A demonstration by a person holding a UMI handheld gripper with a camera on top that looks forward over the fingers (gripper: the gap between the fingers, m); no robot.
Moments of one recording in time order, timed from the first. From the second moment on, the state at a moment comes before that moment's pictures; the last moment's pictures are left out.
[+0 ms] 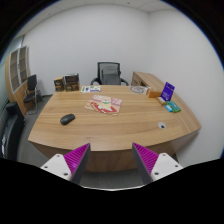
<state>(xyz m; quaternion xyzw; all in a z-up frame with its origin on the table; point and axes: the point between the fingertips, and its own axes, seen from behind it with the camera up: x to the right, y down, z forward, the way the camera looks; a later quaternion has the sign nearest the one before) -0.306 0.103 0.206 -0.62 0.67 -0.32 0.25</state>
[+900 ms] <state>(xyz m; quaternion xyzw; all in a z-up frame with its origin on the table) -0.212 0.318 0.146 -0.65 0.62 -0.30 0.32</state>
